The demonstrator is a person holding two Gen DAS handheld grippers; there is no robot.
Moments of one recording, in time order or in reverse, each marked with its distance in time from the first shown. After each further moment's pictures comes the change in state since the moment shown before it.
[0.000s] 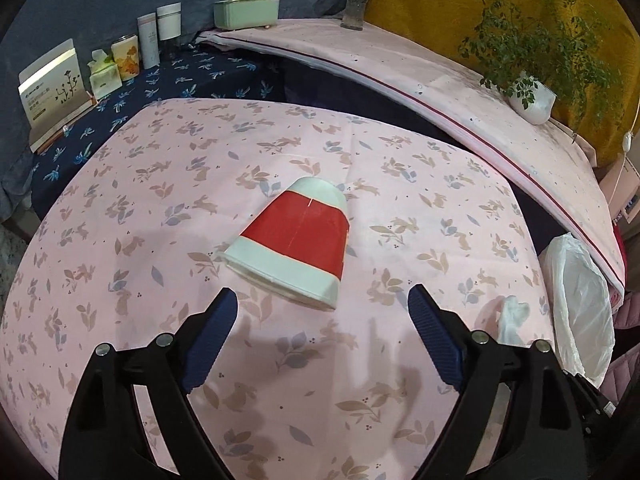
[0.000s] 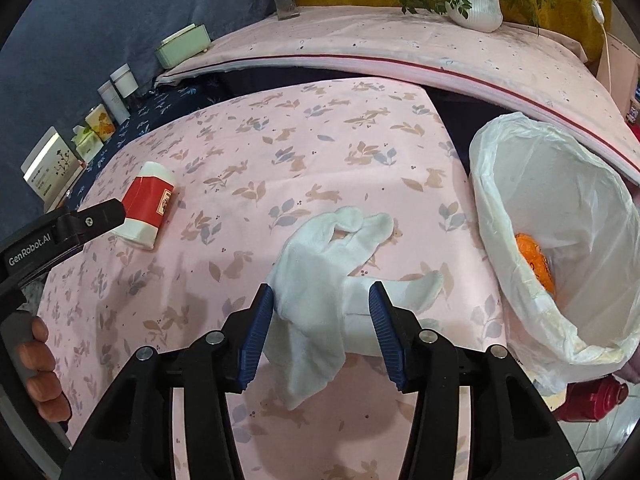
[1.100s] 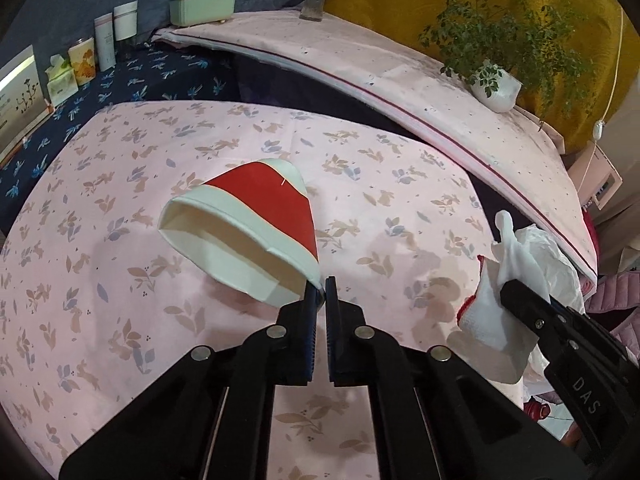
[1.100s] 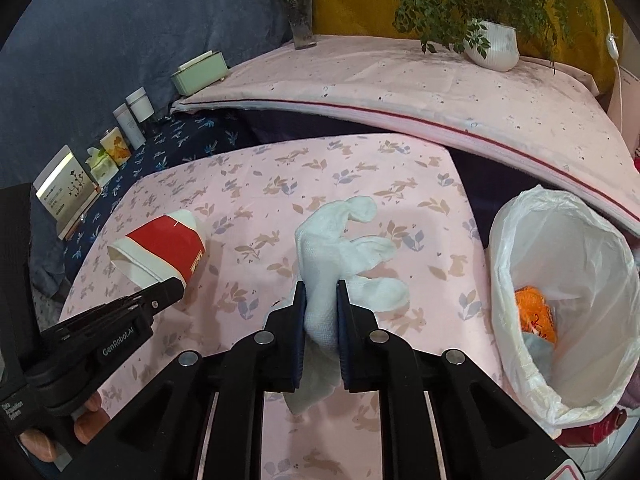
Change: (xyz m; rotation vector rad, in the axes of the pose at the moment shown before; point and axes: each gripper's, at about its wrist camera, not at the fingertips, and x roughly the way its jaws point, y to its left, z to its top) left arm 0.003 -0.040 0.013 0.062 0.026 -0.130; right arm -0.030 0.019 0.057 -0.027 -0.108 0.030
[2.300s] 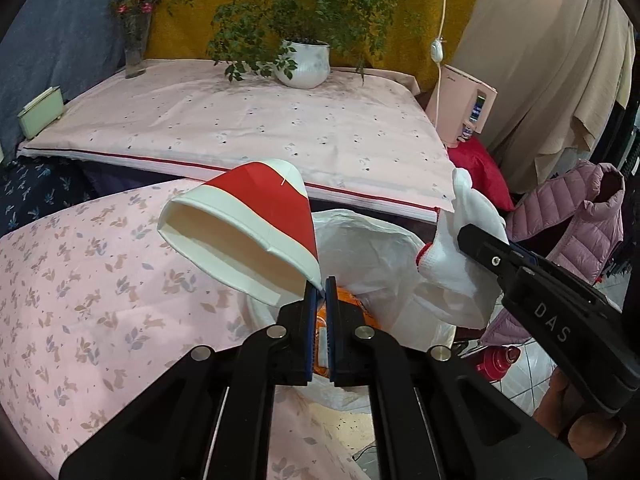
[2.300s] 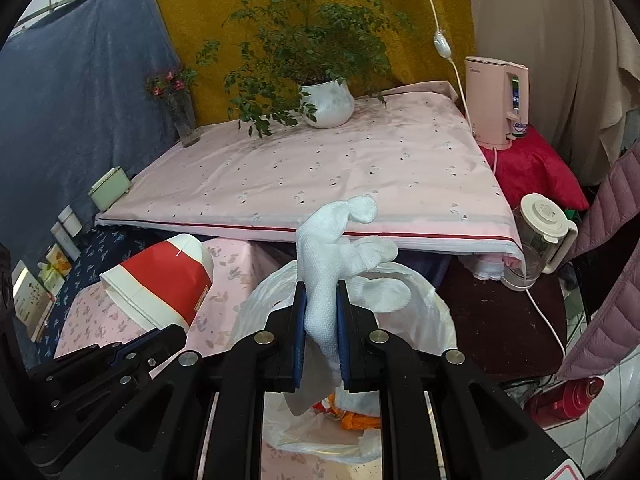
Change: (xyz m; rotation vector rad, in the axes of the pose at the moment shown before) left arm -0.027 -0.266 -0.016 0.382 -0.015 -0.258; right arm -0.134 -0.215 0.009 0.257 -0.218 -0.203
